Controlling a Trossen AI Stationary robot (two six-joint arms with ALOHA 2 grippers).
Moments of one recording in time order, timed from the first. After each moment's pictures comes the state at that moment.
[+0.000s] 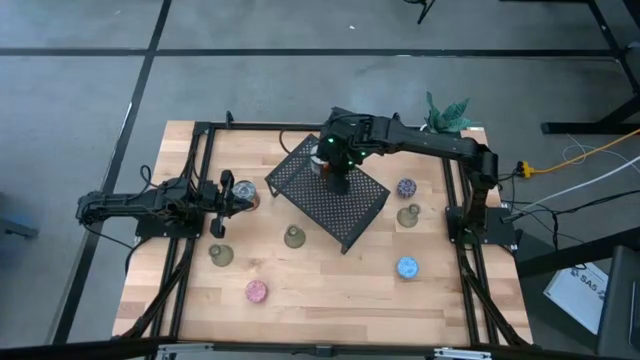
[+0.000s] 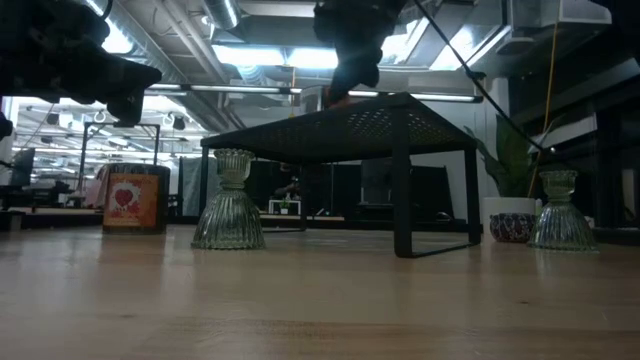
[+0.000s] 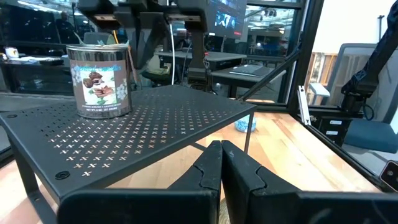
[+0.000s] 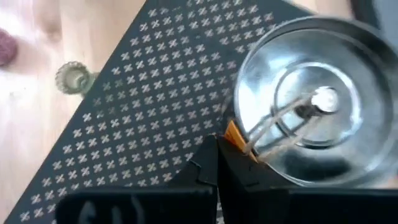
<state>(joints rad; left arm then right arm) 0.05 0.00 0.01 0.03 0.05 -0.08 -0.20 1.90 1.86 -1.04 -0.05 -0.02</state>
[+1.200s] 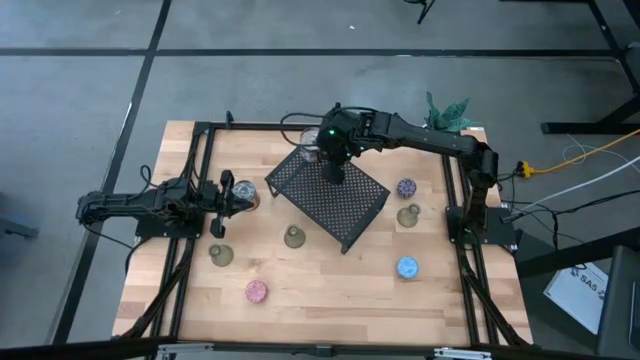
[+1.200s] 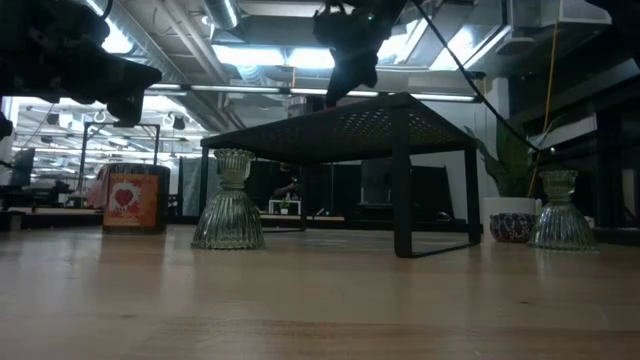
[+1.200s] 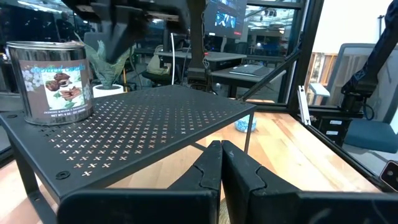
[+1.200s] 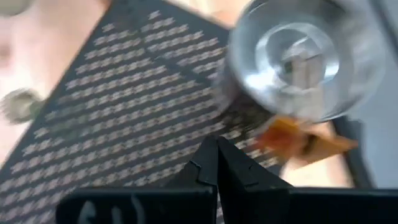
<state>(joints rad) 0.05 0.00 0.01 0.03 0.05 -0.08 -0.24 1.90 1.86 -0.98 0.01 -0.04</state>
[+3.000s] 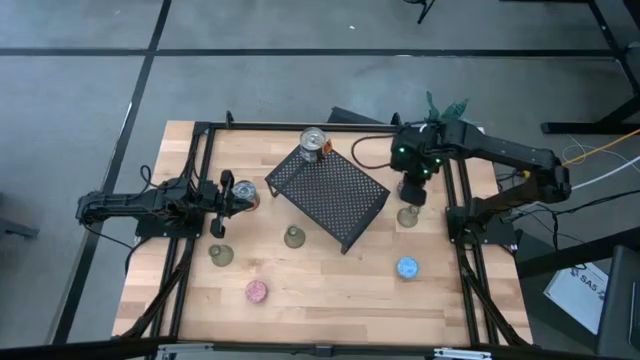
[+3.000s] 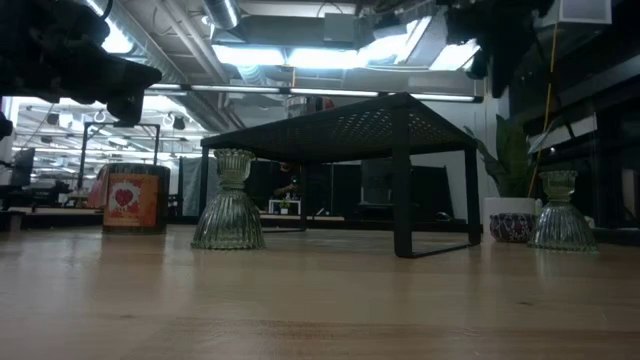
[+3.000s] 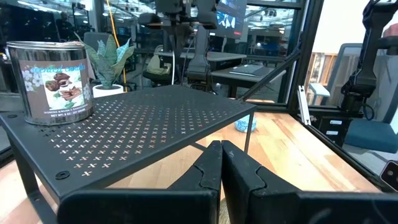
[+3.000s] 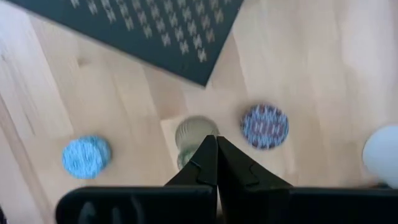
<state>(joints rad) 0.05 0.00 0.01 0.03 0.05 -0.08 -0.26 1.34 1.36 -1.42 -0.05 0.01</state>
